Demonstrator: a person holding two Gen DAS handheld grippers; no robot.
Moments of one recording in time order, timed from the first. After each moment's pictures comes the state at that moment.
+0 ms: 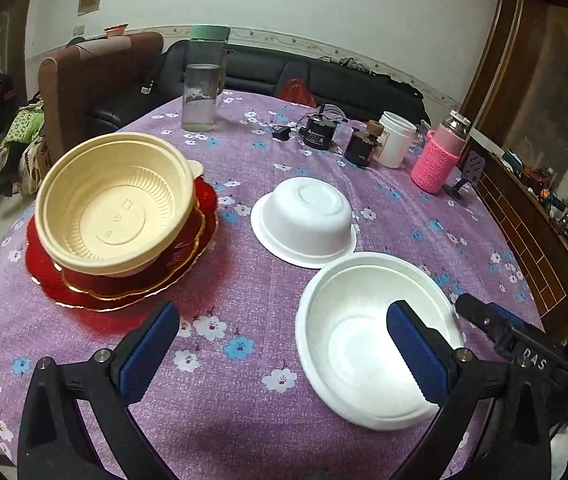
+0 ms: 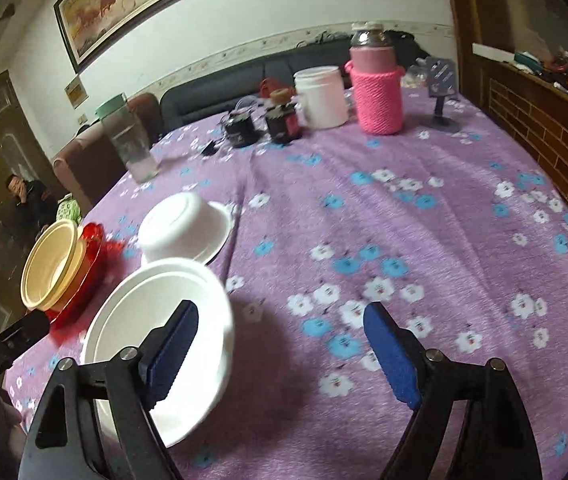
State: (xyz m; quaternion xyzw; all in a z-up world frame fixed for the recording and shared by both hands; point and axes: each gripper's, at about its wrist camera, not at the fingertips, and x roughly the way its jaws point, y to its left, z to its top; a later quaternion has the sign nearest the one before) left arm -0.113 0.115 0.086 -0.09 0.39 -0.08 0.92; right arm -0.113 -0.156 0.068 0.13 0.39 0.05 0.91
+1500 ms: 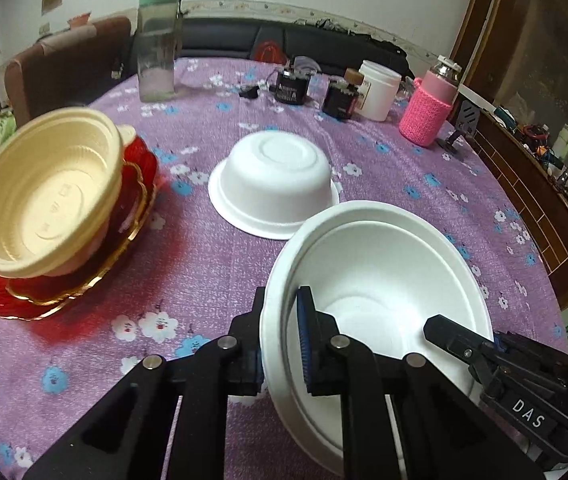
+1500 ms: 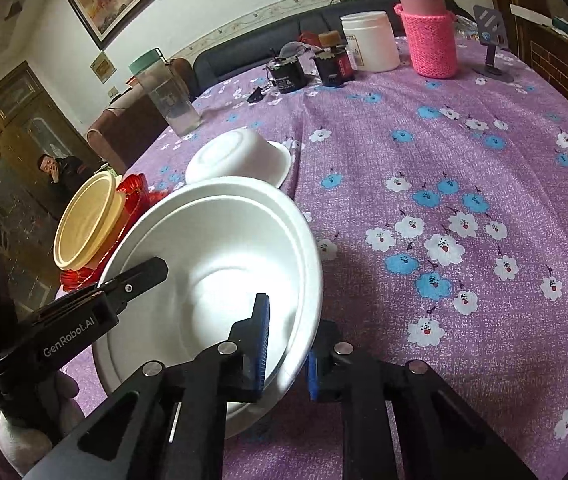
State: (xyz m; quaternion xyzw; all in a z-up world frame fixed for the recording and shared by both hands) left arm -0.088 0.081 0.057 -0.04 0.43 -0.11 0.90; right arm -0.113 -0.127 0.045 0.15 0.44 0.13 0.88
